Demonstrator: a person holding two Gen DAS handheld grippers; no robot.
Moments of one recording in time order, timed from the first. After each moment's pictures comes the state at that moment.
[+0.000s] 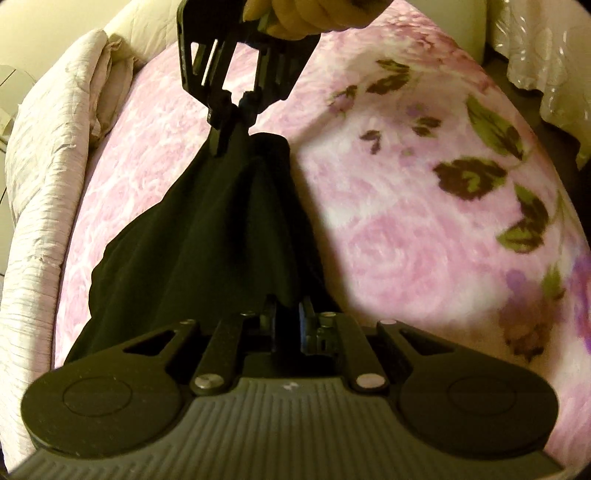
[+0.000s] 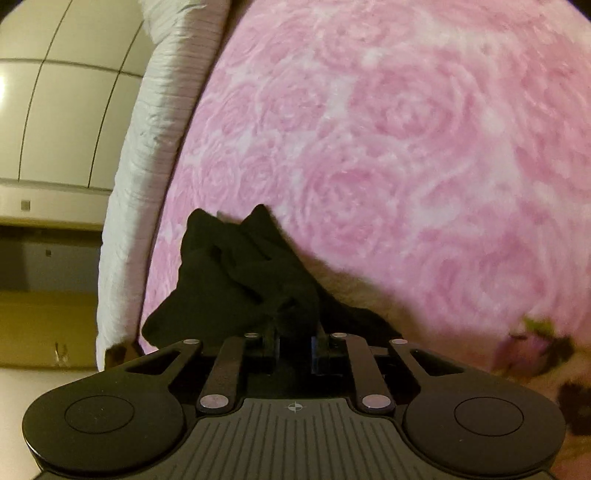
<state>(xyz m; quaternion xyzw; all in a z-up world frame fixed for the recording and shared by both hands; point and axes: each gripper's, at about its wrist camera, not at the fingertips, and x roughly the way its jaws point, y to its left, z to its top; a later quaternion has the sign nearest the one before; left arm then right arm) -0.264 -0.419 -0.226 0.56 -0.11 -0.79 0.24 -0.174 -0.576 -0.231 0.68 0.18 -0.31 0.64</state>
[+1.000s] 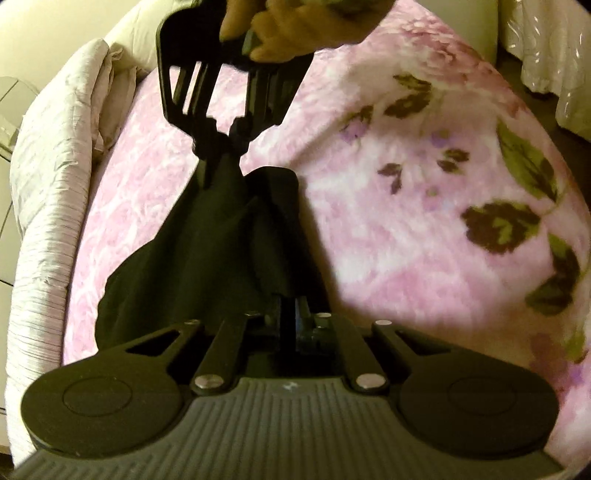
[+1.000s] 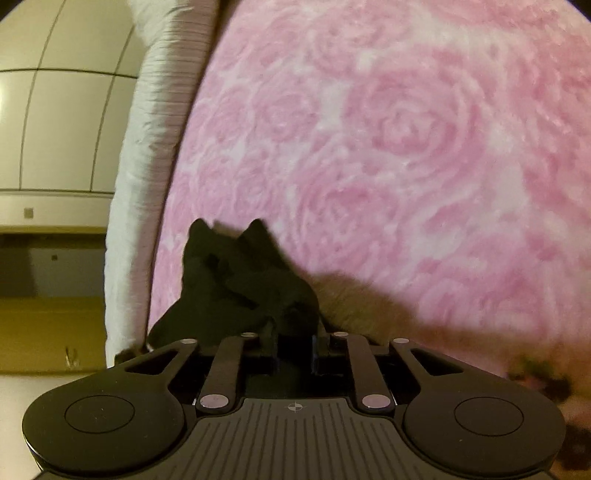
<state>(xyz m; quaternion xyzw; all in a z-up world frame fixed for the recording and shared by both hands) -0.309 -0.436 -0.230 0.55 -0.11 -0.79 0.26 -0.180 -0.603 -0.228 0.68 0.18 -0.29 0.64</state>
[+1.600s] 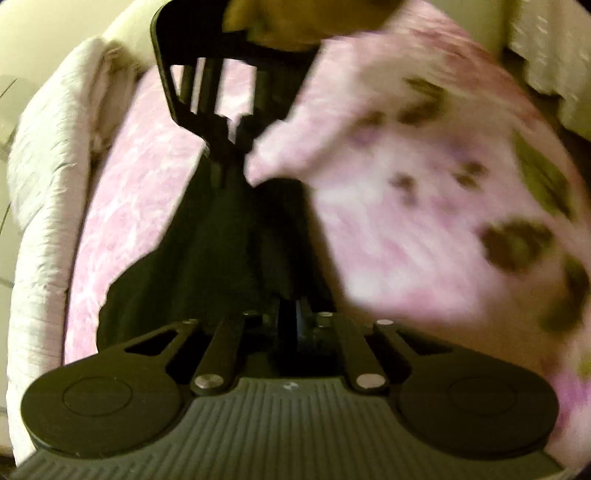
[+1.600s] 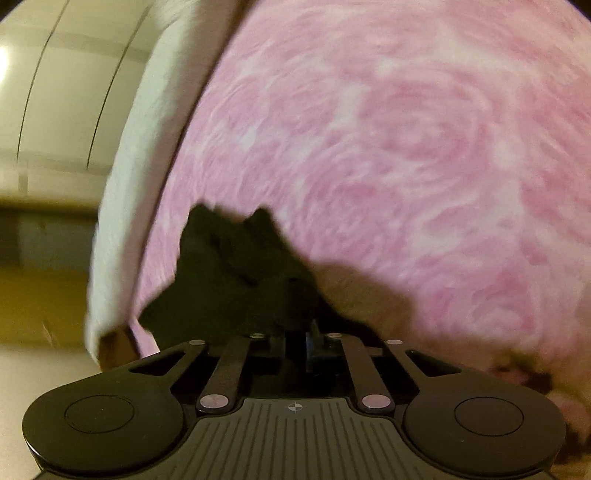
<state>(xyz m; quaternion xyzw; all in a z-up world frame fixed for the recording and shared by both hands) -0.315 -0.438 -0.235 0.57 -0.13 -0.78 0.24 -0.178 -0.601 -0.220 0.67 0.21 -0.30 0.64</state>
